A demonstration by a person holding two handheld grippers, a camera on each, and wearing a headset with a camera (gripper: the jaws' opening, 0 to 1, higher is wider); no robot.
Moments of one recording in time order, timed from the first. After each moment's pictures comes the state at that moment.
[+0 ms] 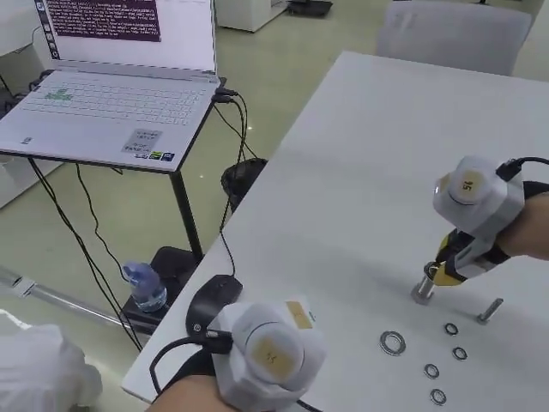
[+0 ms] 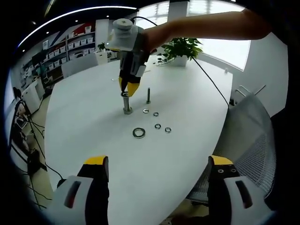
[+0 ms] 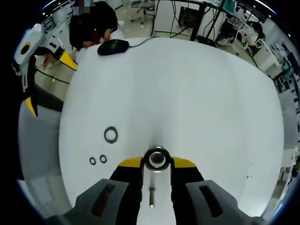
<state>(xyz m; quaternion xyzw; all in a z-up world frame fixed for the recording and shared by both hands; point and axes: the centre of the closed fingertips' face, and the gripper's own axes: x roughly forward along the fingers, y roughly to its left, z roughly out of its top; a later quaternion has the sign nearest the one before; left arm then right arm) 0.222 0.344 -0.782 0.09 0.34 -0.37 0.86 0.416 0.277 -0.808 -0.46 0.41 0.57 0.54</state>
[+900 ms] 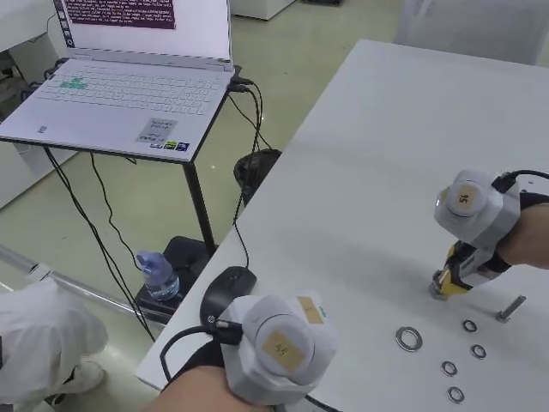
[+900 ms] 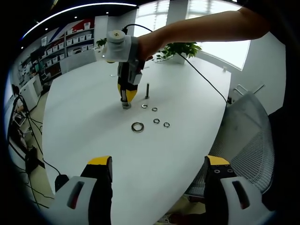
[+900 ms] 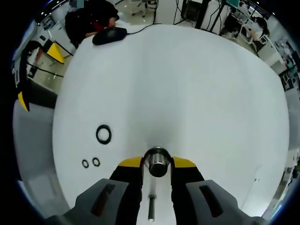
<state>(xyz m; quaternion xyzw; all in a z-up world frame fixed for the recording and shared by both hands) 0.213 0.349 -0.787 0.08 0.36 -0.38 0.85 0.410 0.278 -0.843 -0.47 0.43 0.57 0.52</state>
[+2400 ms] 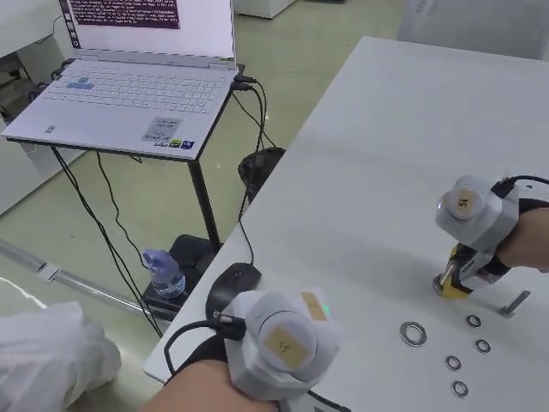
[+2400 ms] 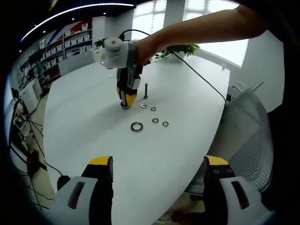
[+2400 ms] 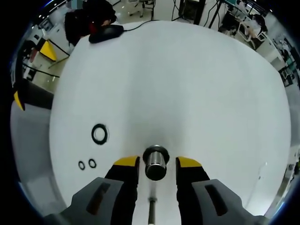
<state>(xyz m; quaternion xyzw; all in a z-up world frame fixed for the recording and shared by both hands) 0.209 0.349 -0.785 0.09 0.35 -0.38 0.85 0.415 0.274 -0.855 -0.46 0.43 0.56 0.53</state>
